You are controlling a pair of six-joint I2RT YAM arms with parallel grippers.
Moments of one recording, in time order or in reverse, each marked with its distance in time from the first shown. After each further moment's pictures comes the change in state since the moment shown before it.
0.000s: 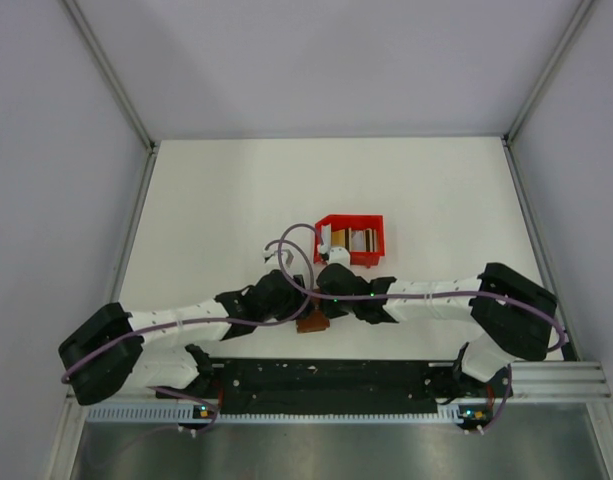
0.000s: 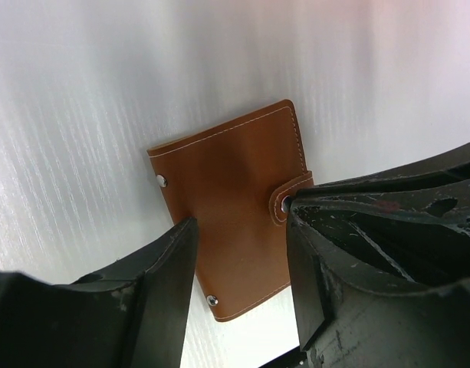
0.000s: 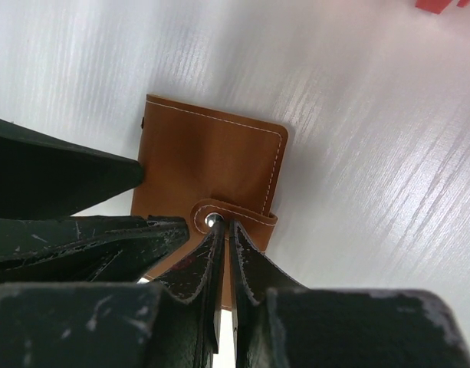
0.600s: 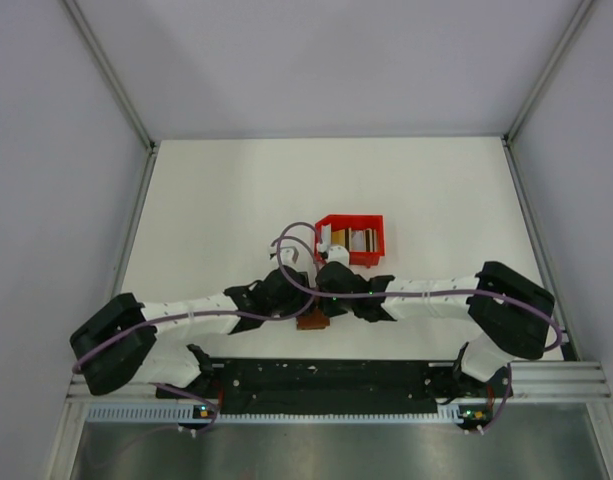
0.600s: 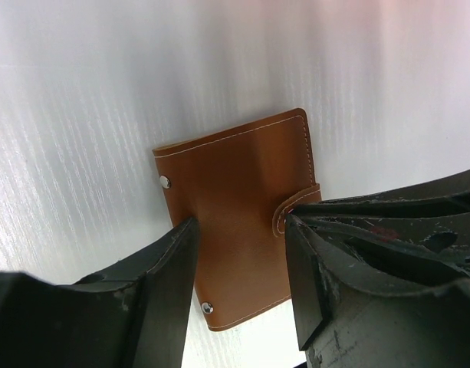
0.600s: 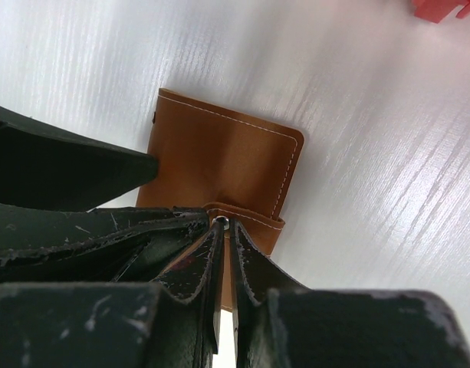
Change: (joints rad) left arm 0.000 0.096 0.061 -0.010 -0.017 0.016; right arm -0.008 0.016 0.013 -0.002 -0.005 -0.005
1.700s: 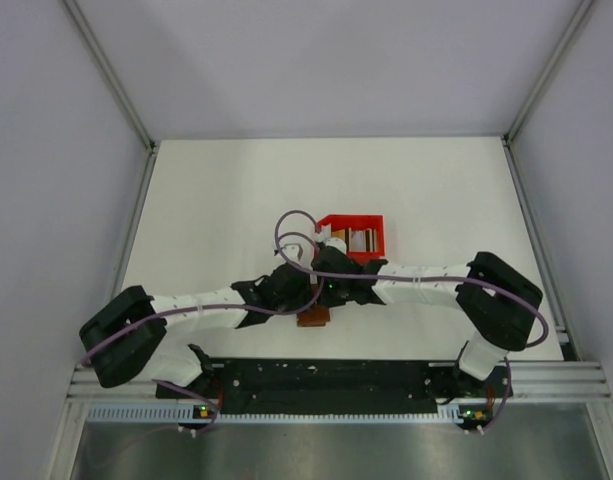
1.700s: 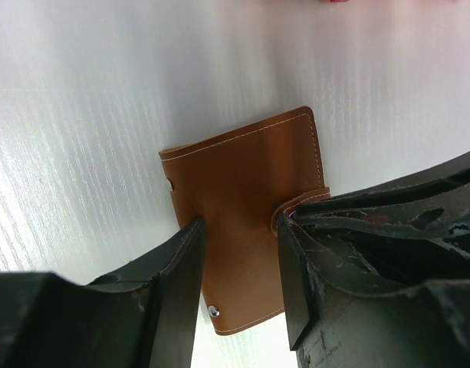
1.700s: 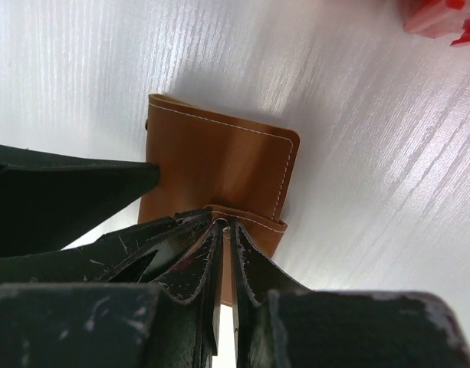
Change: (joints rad) left arm 0.004 0.083 0.064 -0.044 -0.027 0.031; right arm -0.071 0.091 0.126 -0.137 -0.101 0.015
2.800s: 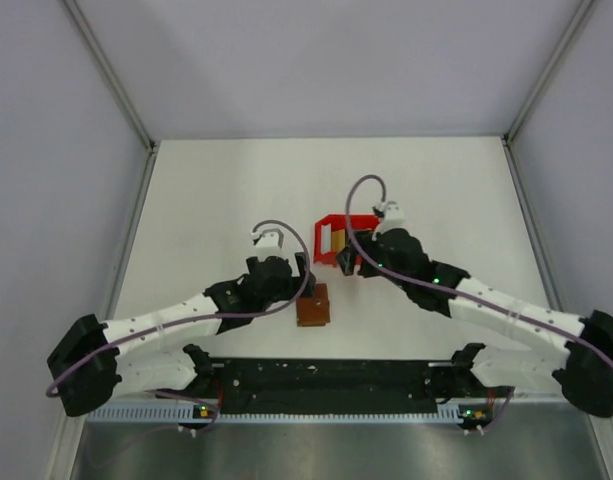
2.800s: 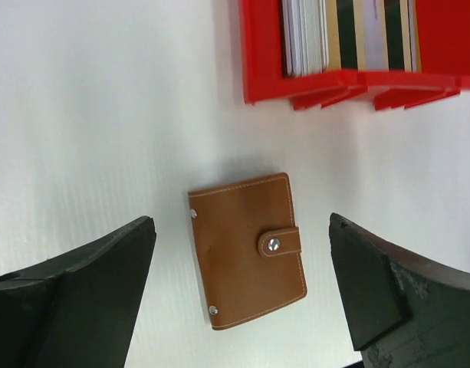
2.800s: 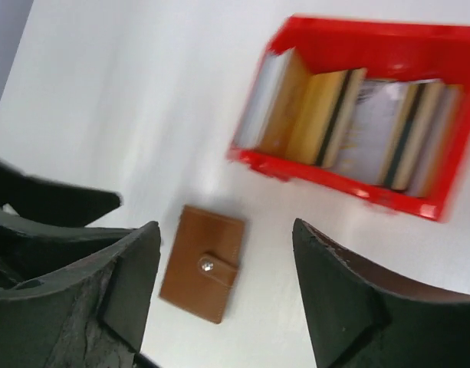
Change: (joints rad) left arm 0.000 -0.249 0.011 -0.075 -0.159 0.006; right arm -0.130 -0.457 -0.143 0.126 0.100 -0.160
